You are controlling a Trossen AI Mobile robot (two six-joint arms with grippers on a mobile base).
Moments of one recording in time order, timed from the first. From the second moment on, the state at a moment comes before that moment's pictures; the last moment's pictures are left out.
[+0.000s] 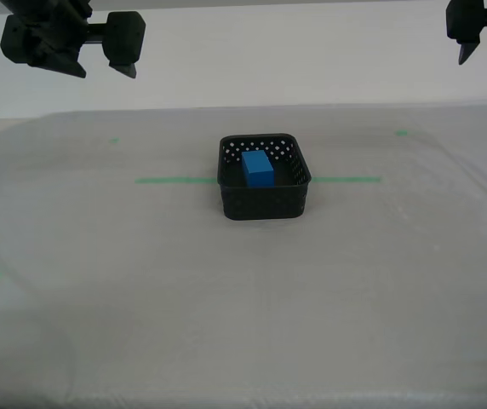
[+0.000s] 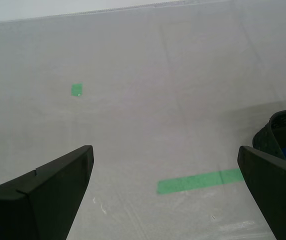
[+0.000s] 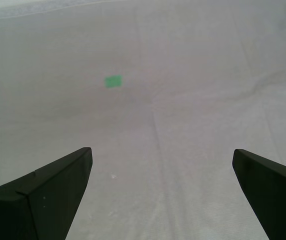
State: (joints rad) arm 0 -0.07 1.75 1.31 -0.43 0.04 0.11; arm 1 -0.21 1.51 0.94 -0.15 -0.03 -0.03
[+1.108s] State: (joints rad) arm 0 -0.07 1.75 1.31 -0.43 0.04 0.11; arm 1 -0.21 1.51 0.94 -0.15 -0.03 -0.03
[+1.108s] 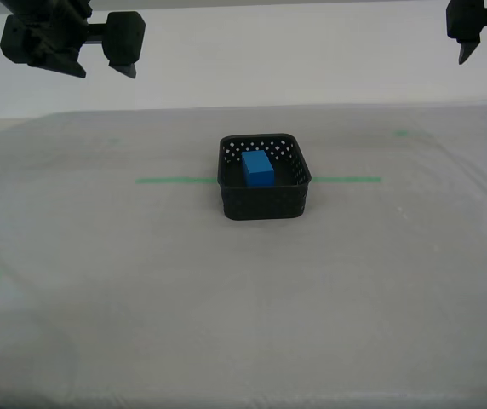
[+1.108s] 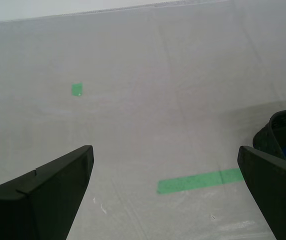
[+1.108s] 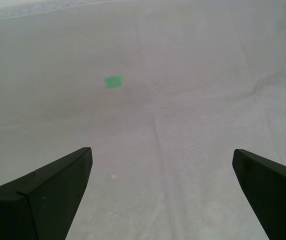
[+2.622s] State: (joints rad) arm 0 -0.07 1.75 1.31 -0.43 0.04 0.11; arm 1 -0.21 1.51 0.94 -0.15 -0.03 -0.03
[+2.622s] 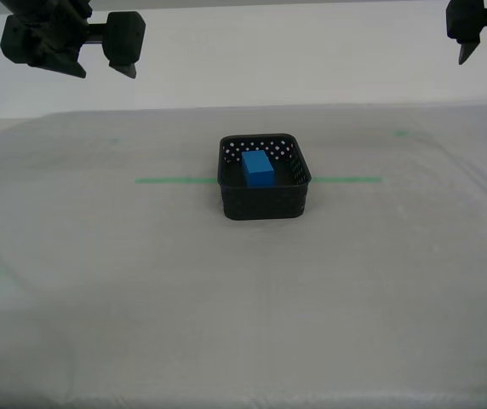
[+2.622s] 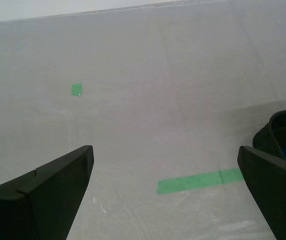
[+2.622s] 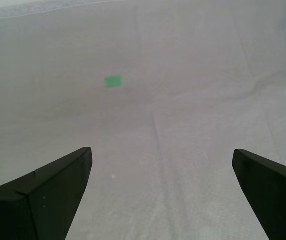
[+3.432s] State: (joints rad) arm 0 -0.07 1.75 1.31 -0.43 0.04 0.11; arm 1 -0.21 1.51 0.94 -0.15 -0.03 -0.03
